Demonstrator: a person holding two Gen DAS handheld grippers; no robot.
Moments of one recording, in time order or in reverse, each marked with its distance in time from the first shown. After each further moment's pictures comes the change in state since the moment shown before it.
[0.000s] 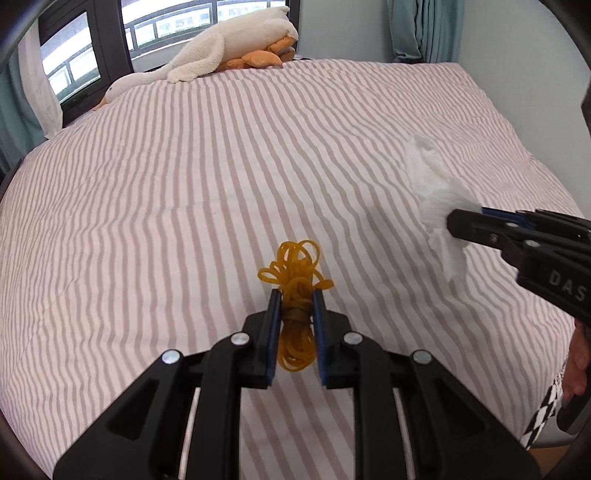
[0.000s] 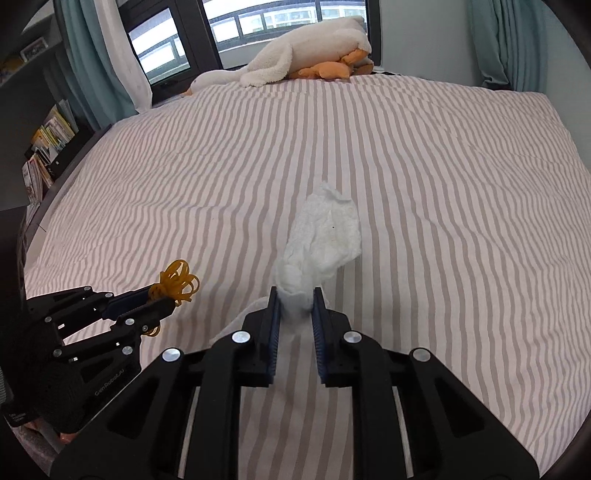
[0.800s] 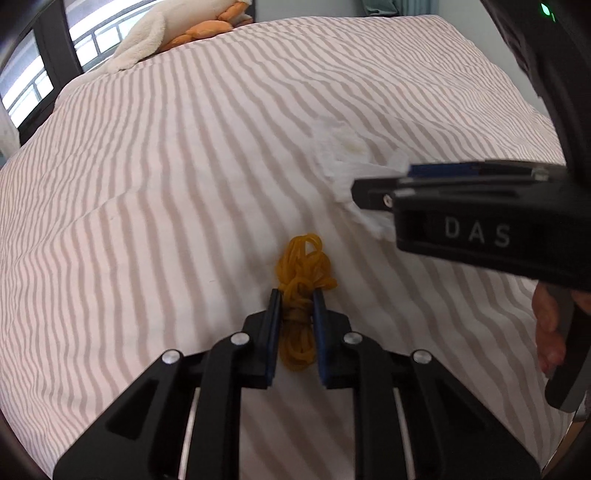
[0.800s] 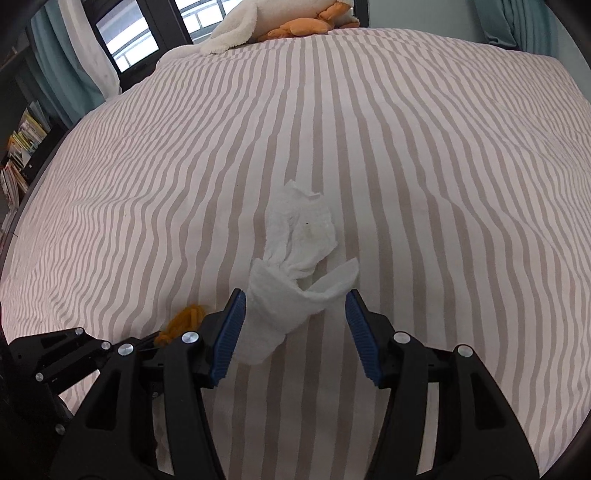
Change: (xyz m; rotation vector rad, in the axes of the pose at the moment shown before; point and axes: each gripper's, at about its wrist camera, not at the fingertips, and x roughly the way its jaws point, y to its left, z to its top) left arm 0.121 -0.046 0.012 0.108 0.089 -0.019; right arm 0.144 -0.074 0.014 0.040 0.091 0.009
